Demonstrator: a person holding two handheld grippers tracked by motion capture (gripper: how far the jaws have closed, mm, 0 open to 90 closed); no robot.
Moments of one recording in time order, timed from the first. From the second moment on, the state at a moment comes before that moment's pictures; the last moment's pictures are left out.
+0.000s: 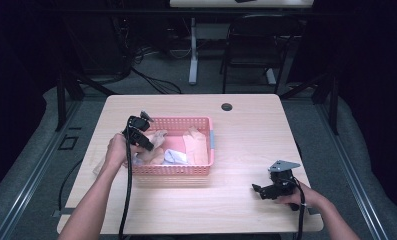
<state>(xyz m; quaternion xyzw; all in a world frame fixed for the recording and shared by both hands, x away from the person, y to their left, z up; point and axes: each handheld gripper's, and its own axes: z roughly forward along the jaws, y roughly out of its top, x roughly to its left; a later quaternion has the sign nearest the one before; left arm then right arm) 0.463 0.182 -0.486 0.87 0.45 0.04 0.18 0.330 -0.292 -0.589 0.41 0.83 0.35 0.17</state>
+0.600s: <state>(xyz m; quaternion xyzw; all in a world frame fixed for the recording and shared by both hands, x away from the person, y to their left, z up) 0.456 0.190 -0.458 0.88 0.44 0.04 0.20 0.330 -0.292 -0.589 0.41 0.83 0.35 0.17</state>
